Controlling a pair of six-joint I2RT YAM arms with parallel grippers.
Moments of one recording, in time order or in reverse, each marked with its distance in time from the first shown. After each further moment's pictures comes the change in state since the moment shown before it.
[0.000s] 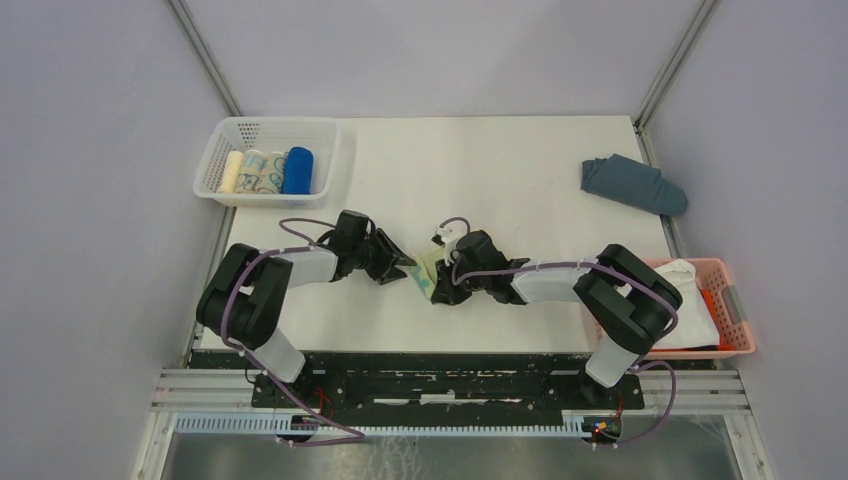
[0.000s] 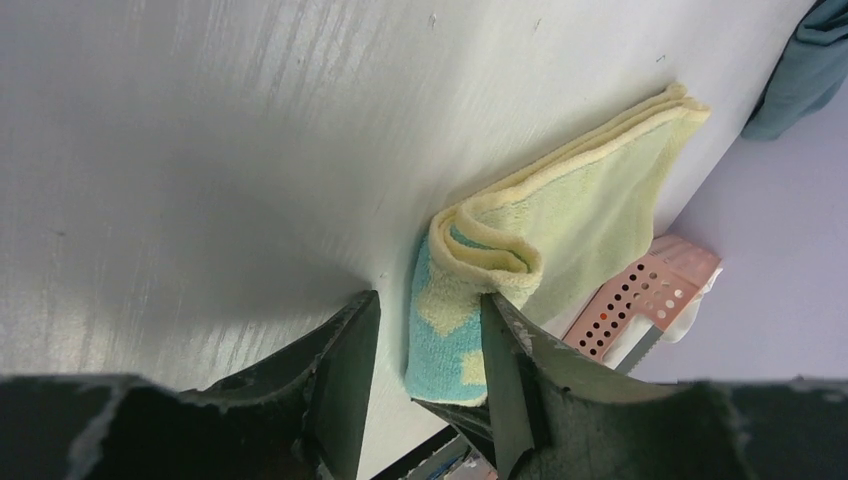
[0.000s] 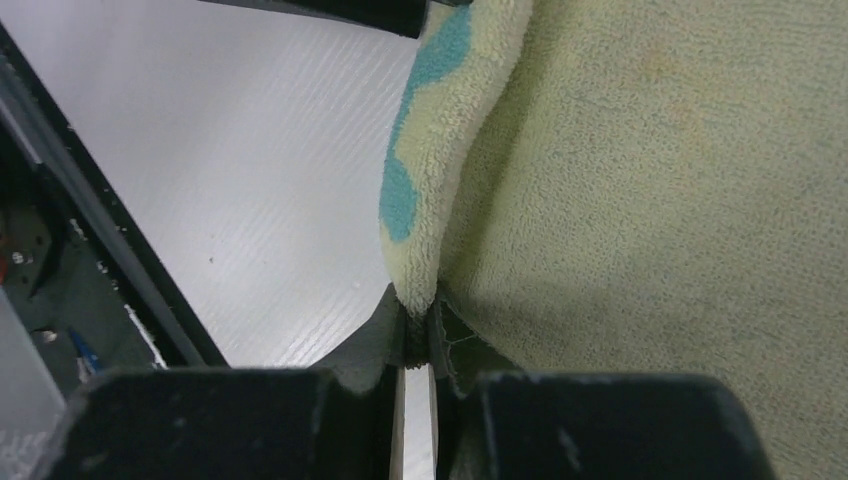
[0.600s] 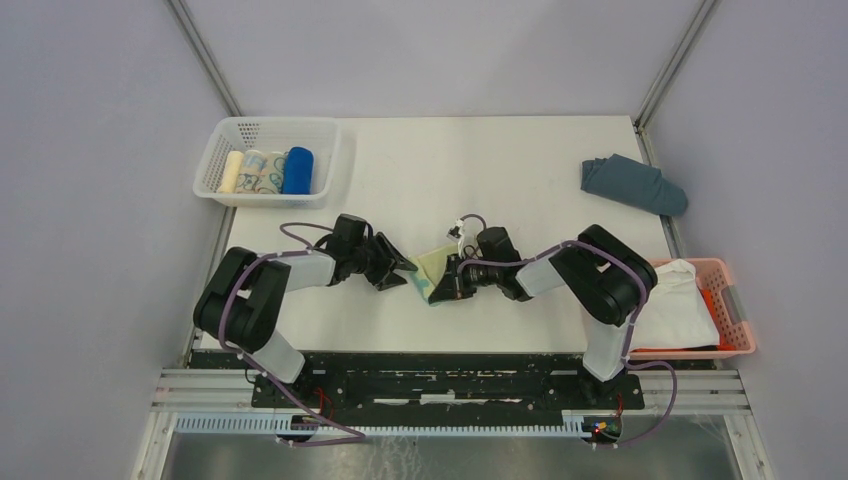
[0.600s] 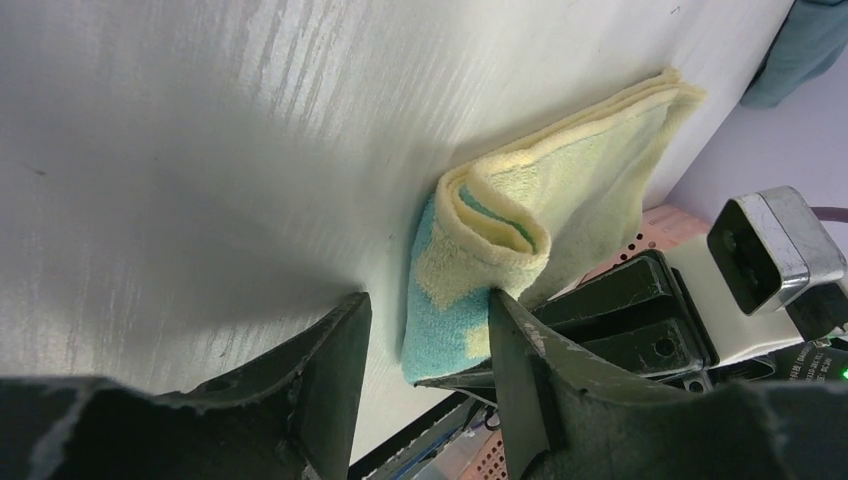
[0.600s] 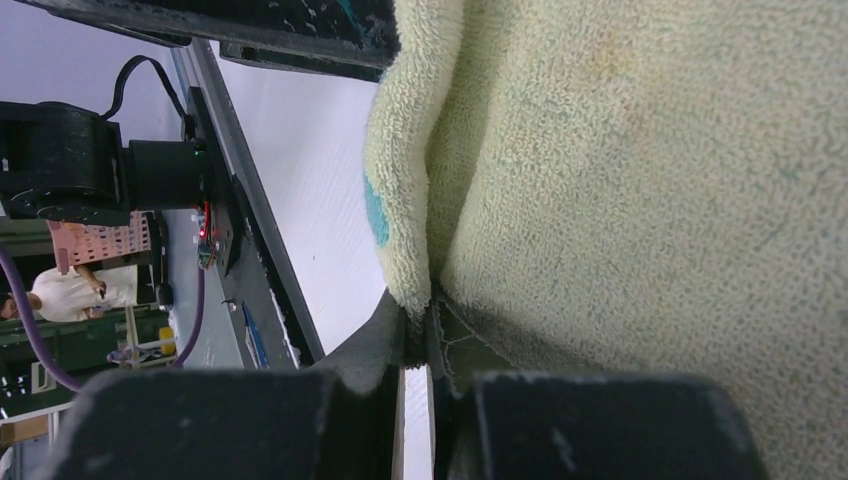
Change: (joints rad) left arm 0.003 -0.031 -0.040 0.009 0.066 0.001; right arm -0.192 0.188 -0.090 0.401 -0.422 0.277
